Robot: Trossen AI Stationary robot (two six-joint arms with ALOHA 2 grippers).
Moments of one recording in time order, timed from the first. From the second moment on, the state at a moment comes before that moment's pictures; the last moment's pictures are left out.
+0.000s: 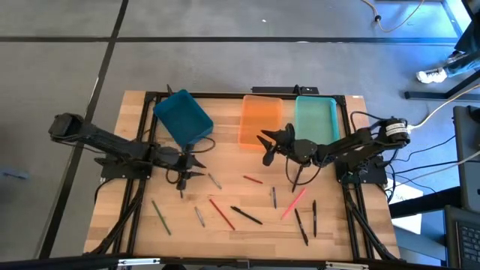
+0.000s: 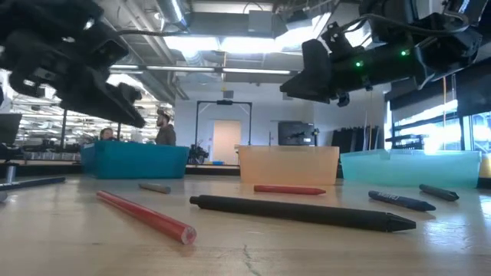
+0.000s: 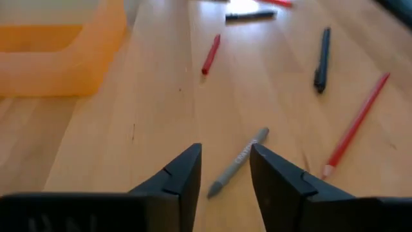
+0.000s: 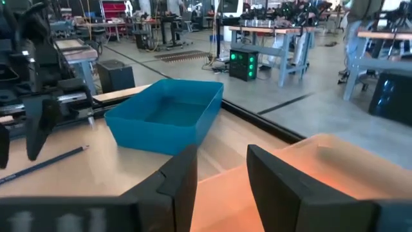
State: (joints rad) left arm -0.15 0.99 0.24 0.20 -0.08 -0.02; right arm 0.04 1.56 0.47 1.00 0.61 0.10
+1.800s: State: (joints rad) left arm -0.07 1.68 0.76 -0.28 0.13 0.29; right arm 0.12 1.56 0.48 0.83 0.67 0.04
